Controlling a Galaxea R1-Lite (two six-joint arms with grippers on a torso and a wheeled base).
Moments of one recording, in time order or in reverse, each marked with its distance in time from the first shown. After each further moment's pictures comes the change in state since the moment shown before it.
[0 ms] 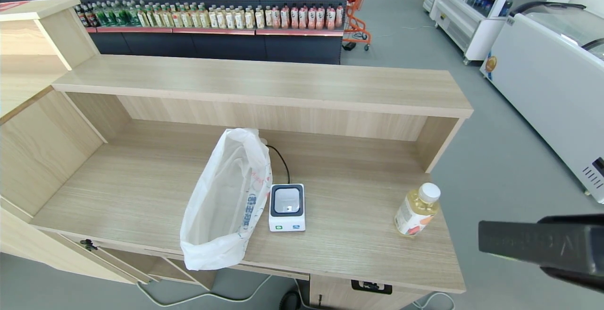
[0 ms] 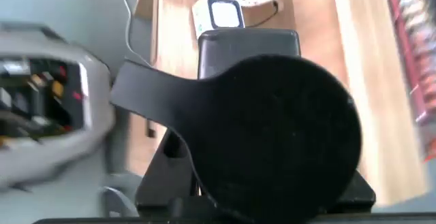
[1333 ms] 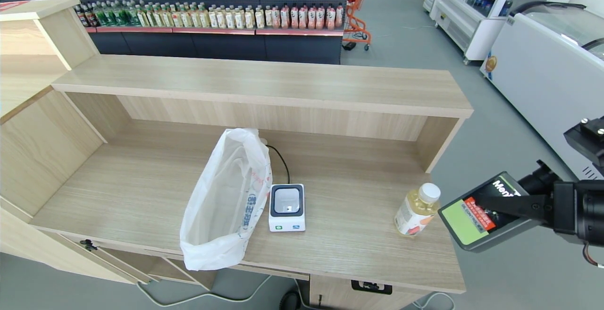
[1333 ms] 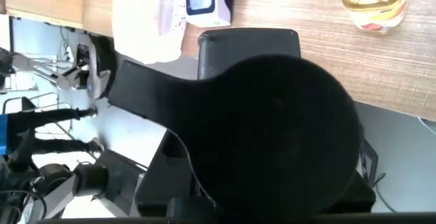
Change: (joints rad) left arm 0.000 0.000 0.000 0.000 0.000 0.000; right arm -0.015 0.250 0.062 -0.255 -0.216 1.498
